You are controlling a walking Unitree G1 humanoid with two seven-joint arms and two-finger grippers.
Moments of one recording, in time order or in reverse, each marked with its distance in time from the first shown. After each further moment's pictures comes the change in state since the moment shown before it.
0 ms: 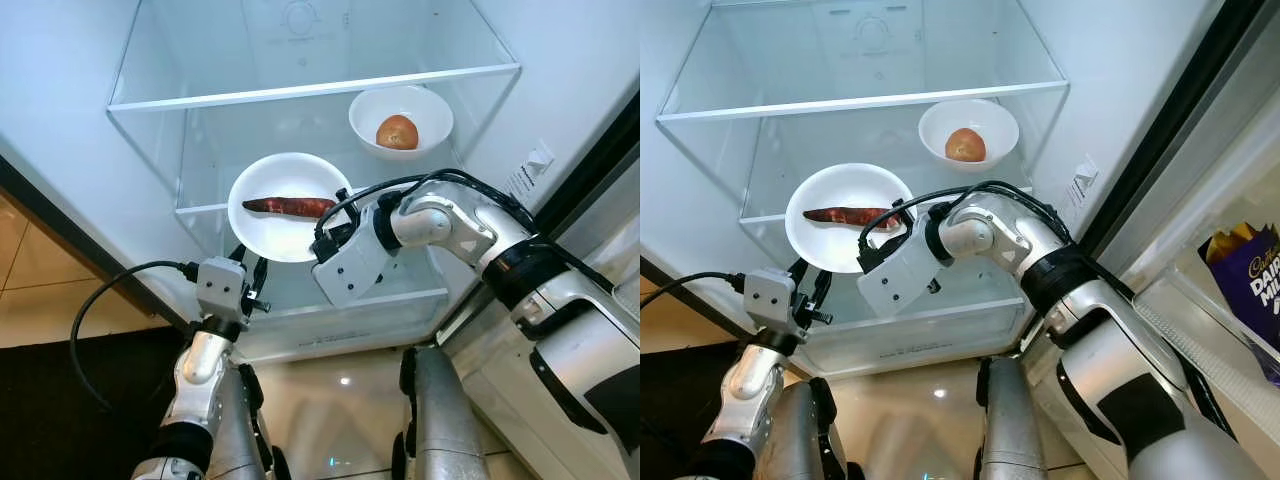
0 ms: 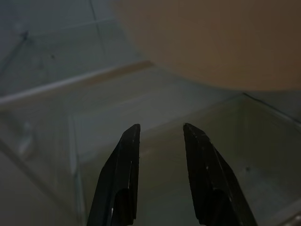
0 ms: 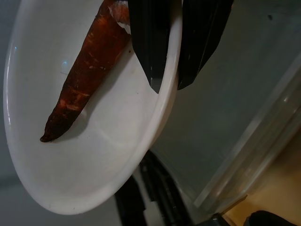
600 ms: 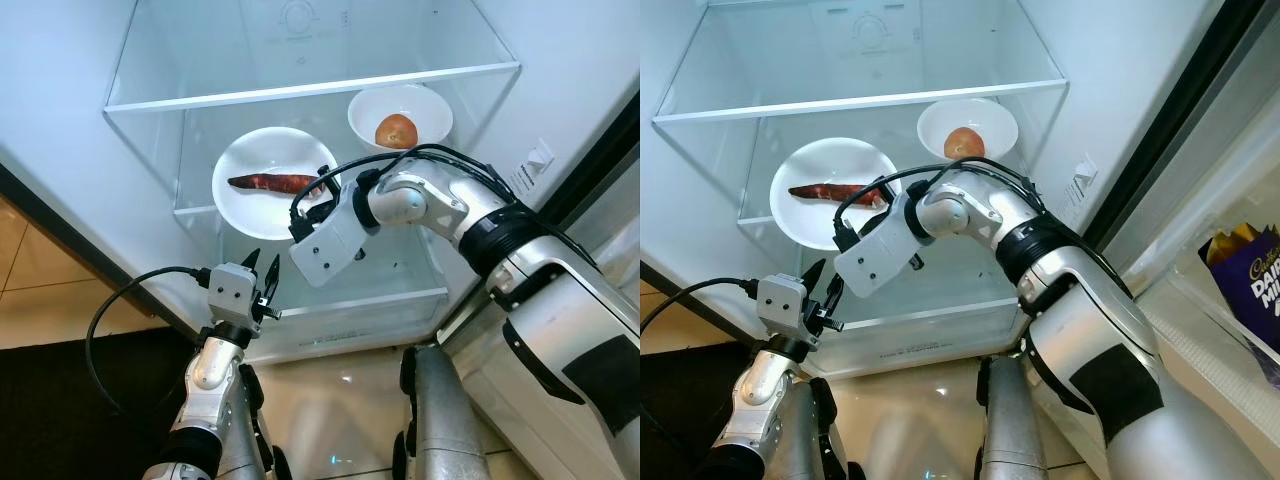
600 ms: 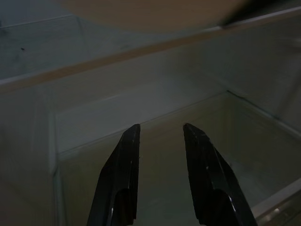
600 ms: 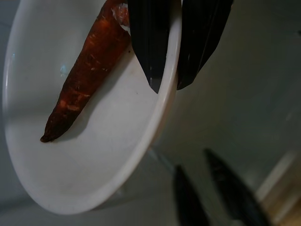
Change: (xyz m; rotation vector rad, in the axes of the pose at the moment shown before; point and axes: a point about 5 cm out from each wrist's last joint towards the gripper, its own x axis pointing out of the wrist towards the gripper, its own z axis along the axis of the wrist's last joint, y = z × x) left arm 0.002 -0.013 -0.002 -0.029 0.007 -0.037; right arm 0.010 -0.037 0.000 -0.059 0.082 -0.052
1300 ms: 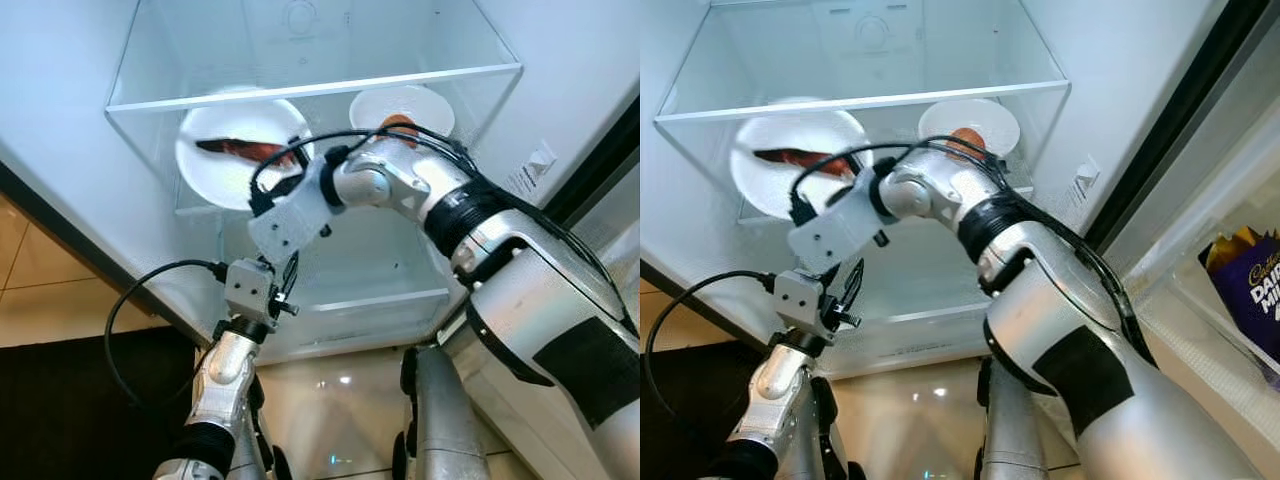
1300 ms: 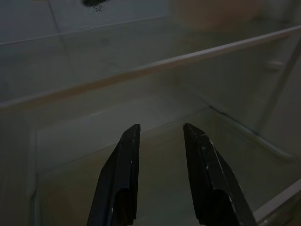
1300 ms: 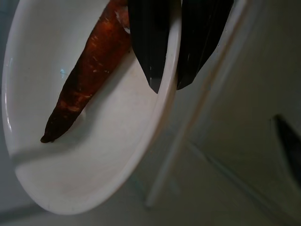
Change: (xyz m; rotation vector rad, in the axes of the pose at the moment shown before) left arm 0.012 -0.019 0.012 -0.019 -0.065 -0.054; right arm 0.014 -0.034 0.010 -0.001 0.062 -0.141
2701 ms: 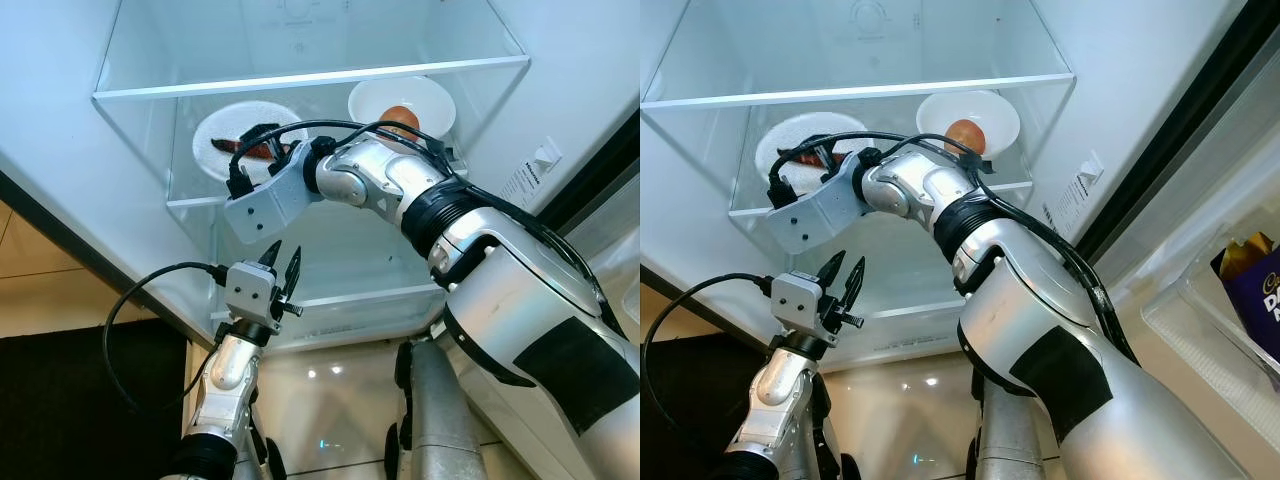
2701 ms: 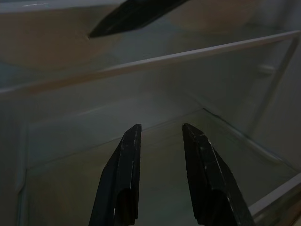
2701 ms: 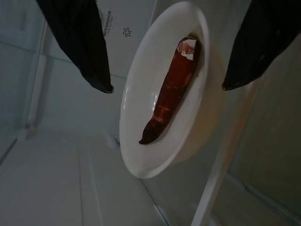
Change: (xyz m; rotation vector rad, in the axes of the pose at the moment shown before) left arm -0.006 -0.007 0.008 -0.012 -0.024 0.013; right arm 0.010 -0.011 -0.001 -0.030 0.131 -0.159
